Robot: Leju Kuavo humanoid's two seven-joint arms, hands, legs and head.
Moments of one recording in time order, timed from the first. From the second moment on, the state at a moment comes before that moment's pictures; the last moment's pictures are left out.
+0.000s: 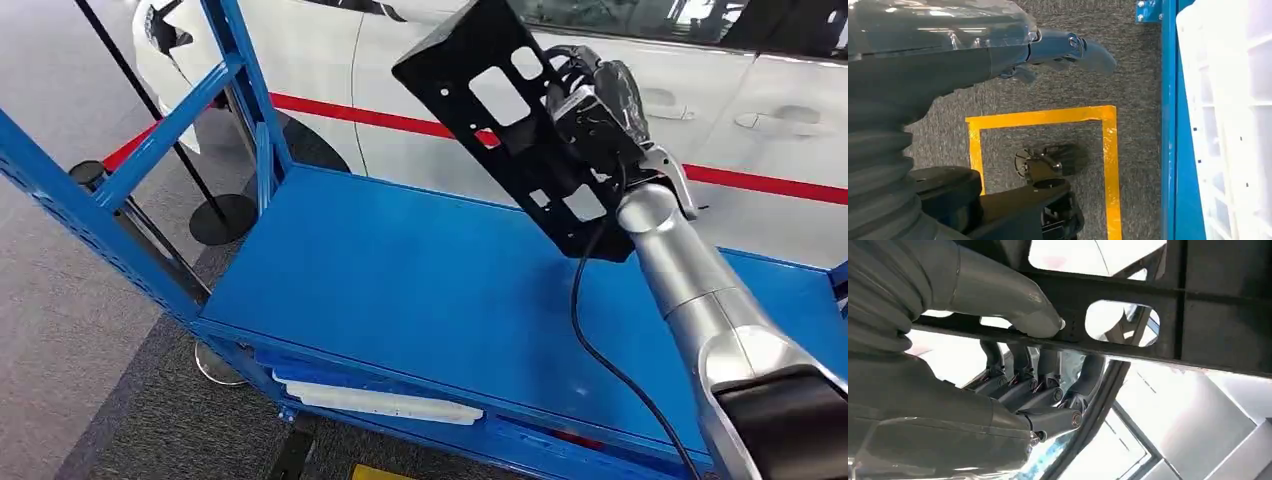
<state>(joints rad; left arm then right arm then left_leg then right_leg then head) -0.14 -0.07 -0.83 -0.19 0.70 0.35 -0.38 -1.15 0.04 0.54 -0.71 0.26 -0.30 -0.45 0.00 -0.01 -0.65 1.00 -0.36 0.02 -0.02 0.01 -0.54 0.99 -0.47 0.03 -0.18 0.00</state>
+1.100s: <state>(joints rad) -0.13 -0.06 -0.82 -0.19 0.72 0.35 -0.44 -1.15 0.05 0.57 -0.63 0.23 -0.29 -0.51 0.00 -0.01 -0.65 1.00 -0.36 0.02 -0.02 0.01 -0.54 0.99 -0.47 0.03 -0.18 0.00</state>
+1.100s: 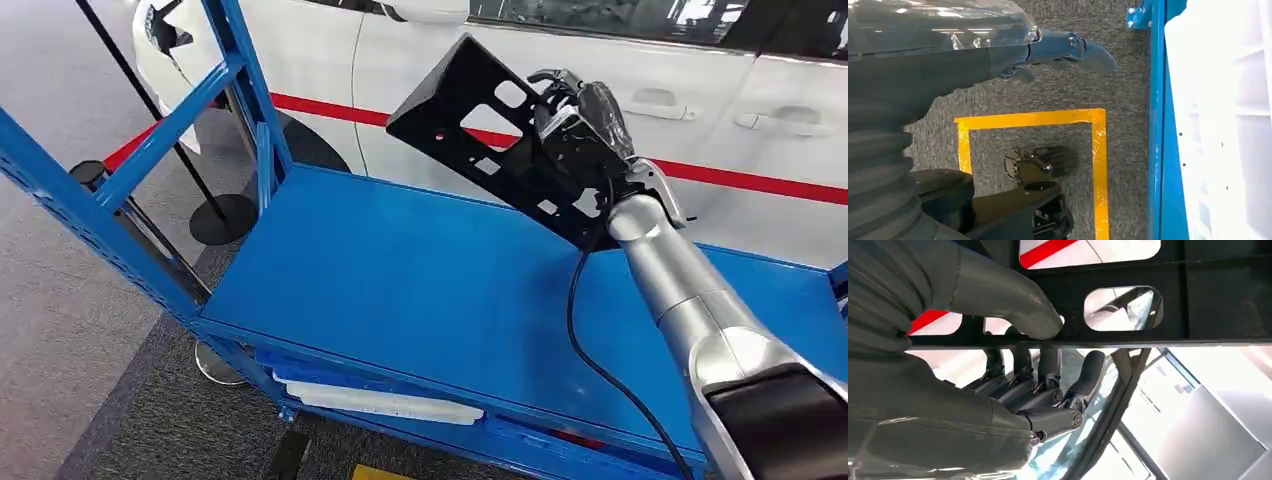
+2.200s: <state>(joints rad) -0.14 -0.06 -0.83 -0.19 0.67 0.37 -0.42 -1.24 0.08 0.58 -0.67 0.26 -0.34 -0.42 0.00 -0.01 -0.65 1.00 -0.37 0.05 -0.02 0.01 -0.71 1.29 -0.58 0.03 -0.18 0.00</state>
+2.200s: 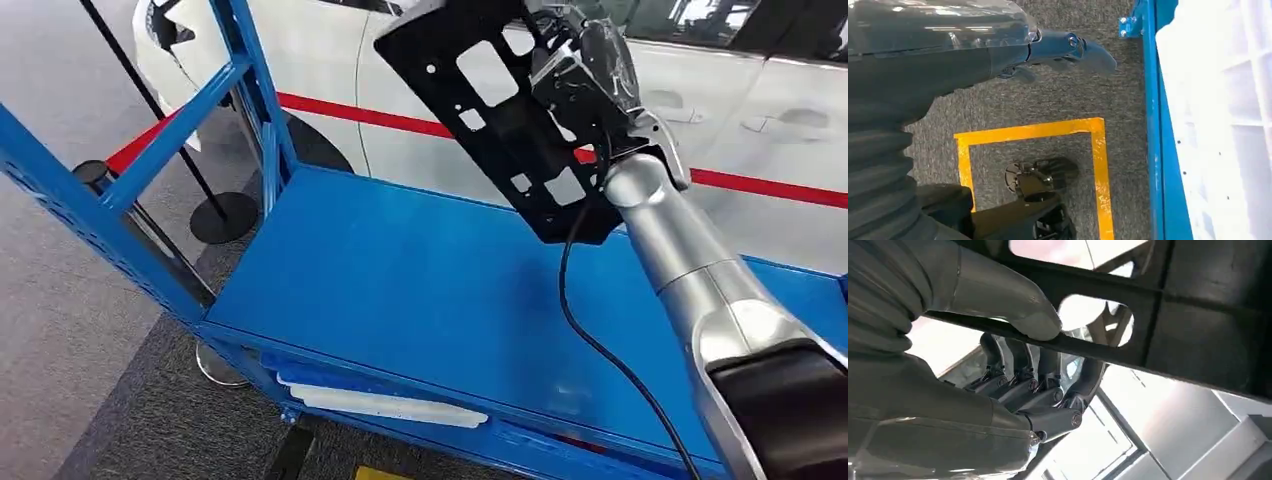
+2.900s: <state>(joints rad) -0.14 -0.05 -0.84 -0.19 0.65 0.37 -0.41 -1.23 0.08 0.58 -0.69 0.28 -0.32 -0.41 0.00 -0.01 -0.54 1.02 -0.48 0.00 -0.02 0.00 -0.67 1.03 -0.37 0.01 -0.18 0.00</state>
